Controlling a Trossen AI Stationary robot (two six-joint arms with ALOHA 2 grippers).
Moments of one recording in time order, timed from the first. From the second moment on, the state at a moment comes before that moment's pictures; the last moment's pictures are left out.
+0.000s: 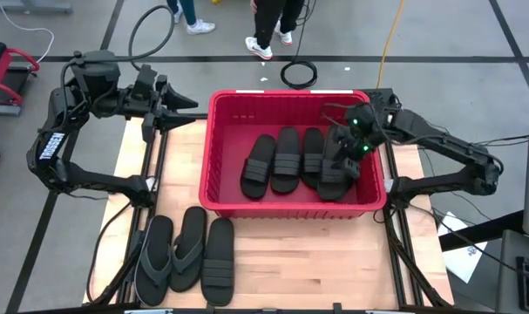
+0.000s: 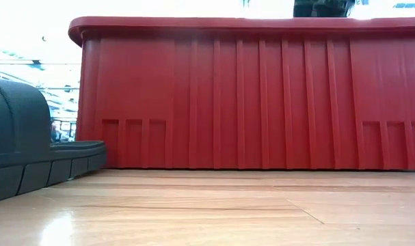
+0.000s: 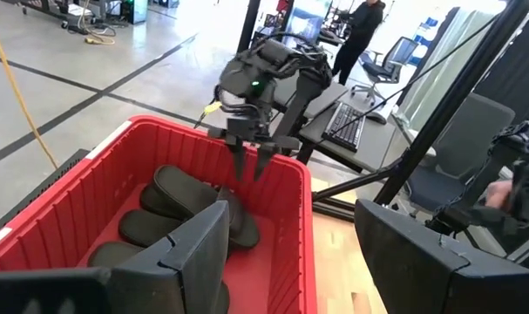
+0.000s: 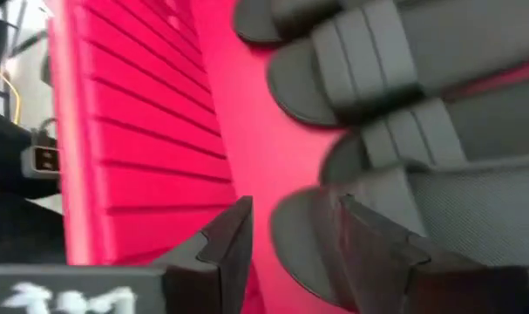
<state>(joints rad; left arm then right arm) 0.50 1.14 1.84 -0.94 0.50 -0.19 -0.49 1.13 1.18 -1.12 -0.43 0.00</state>
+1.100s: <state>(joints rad) 0.50 1.14 1.84 -0.99 0.49 -0.15 -0.76 1.49 1.18 -1.33 -0.55 -0.48</state>
